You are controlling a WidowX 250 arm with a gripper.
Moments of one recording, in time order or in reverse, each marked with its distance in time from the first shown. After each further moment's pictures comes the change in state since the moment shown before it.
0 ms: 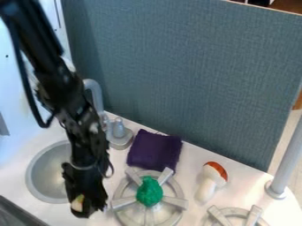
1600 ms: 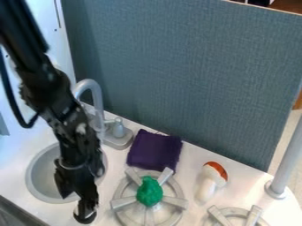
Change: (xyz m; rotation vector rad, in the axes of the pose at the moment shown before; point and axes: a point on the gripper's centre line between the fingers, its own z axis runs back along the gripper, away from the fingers) arm -0.007 0.000 0.003 0.040 -0.054 -0.082
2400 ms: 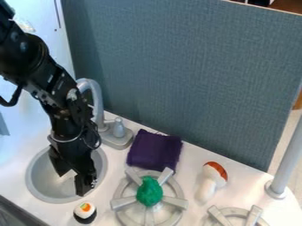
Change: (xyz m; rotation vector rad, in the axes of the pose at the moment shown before) arm 0.002 0.014 0.051 -0.013 -0.065 0.041
